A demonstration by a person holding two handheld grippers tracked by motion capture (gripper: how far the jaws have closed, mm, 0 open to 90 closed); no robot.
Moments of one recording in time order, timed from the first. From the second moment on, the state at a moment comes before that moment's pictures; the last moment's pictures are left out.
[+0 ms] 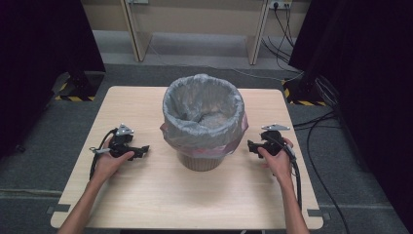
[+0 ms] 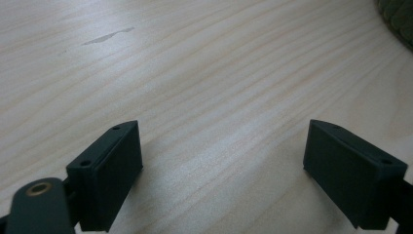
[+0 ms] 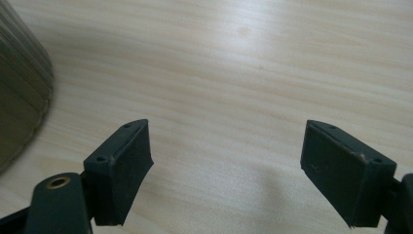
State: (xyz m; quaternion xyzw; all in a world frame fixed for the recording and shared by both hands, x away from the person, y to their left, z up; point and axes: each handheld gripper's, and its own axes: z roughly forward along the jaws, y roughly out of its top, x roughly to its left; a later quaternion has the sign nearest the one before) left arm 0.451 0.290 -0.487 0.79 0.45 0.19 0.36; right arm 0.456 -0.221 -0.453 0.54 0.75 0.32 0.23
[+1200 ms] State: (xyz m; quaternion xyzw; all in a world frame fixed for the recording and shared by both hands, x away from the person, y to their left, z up) left arm 0.451 0.290 -0.487 0.79 0.45 0.19 0.36; right arm 0.442 -0.228 -0.478 0.54 0.75 0.31 0.23
